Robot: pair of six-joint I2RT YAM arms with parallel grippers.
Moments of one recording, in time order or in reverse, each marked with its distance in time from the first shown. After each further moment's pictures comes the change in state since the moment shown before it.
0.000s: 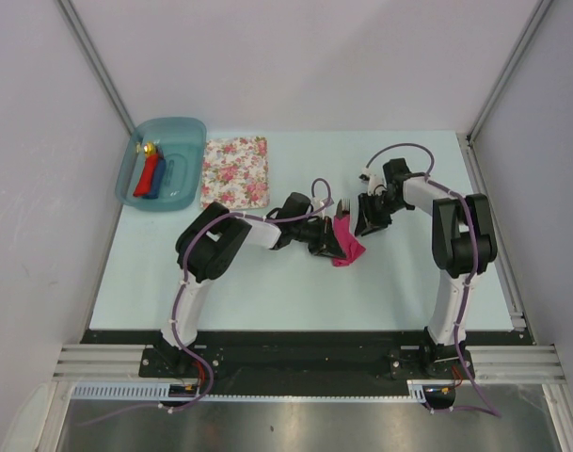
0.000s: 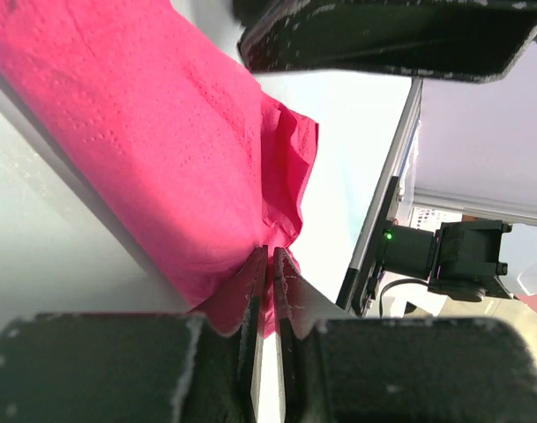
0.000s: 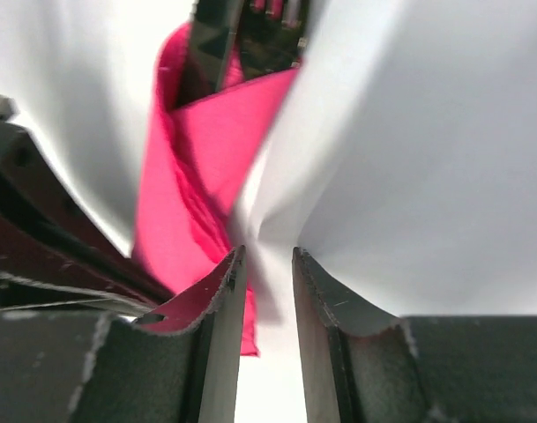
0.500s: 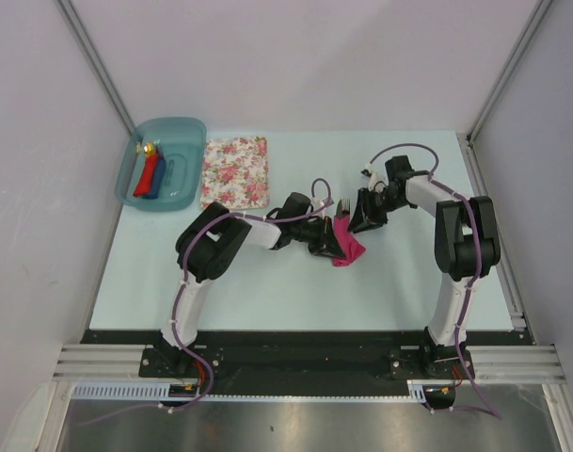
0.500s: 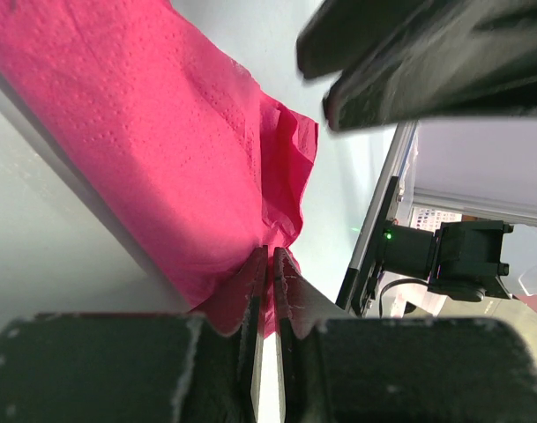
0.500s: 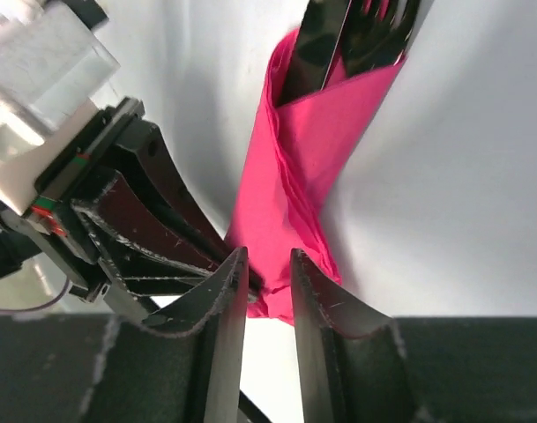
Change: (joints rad) left arm 0.000 0.000 0.000 0.001 0.001 -0.001; right arm 0.003 -0.042 0.023 -0.032 -0.126 0.126
